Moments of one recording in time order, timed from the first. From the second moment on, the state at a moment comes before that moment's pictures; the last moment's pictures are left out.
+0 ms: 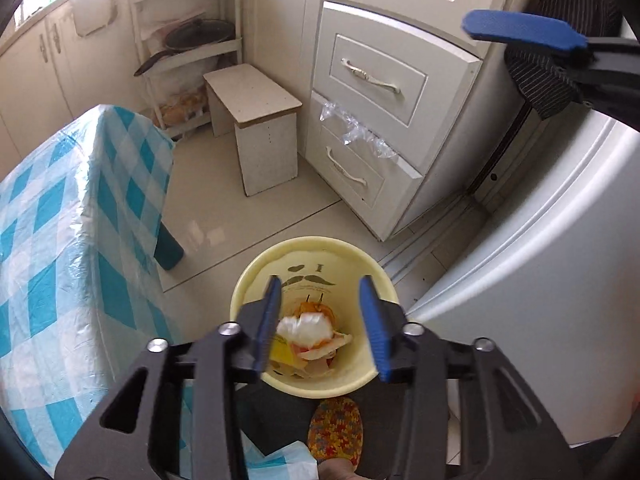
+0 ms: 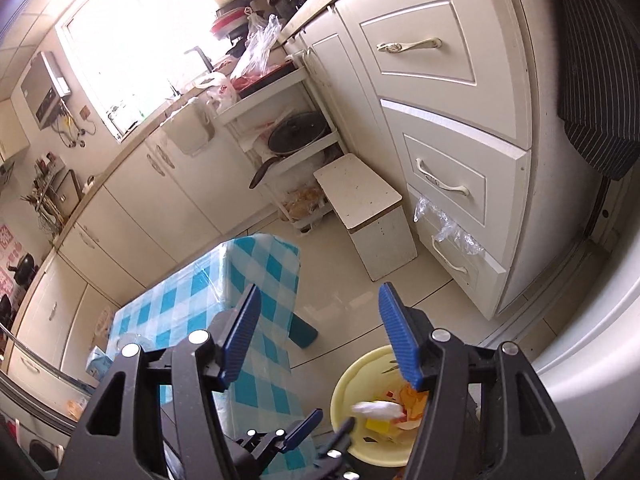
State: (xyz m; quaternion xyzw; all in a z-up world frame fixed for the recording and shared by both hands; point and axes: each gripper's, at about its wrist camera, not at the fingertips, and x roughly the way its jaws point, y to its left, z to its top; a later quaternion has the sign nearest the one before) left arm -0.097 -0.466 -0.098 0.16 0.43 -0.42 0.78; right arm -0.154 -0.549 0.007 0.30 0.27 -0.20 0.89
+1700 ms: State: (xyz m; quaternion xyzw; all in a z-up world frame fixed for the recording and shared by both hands) left arm 0.022 -0.065 -0.041 0.12 0.39 -0.12 0.91; right arm -0.019 -0.324 -0.023 0.10 0.40 -0.01 0.91
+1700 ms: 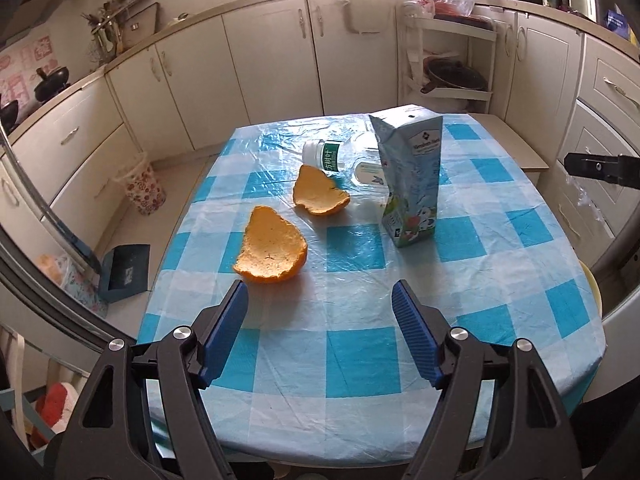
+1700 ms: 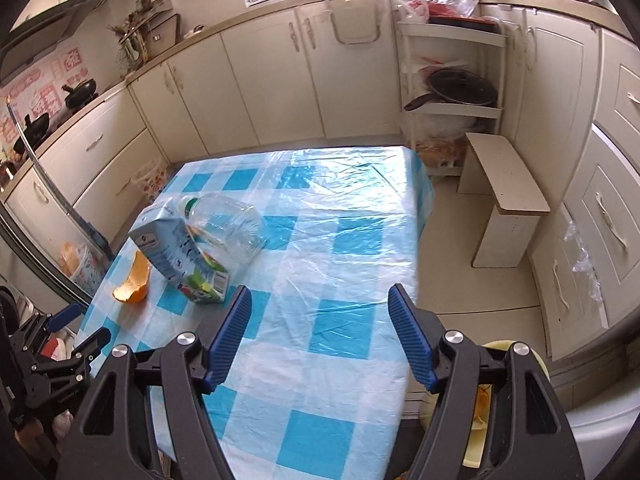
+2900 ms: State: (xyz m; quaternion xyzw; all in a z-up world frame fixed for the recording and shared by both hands) left arm 0.048 -0.003 -0.052 0.05 0.44 -0.07 0.90; right arm 0.035 -0.211 -0.049 0.05 0.43 0.07 0.90
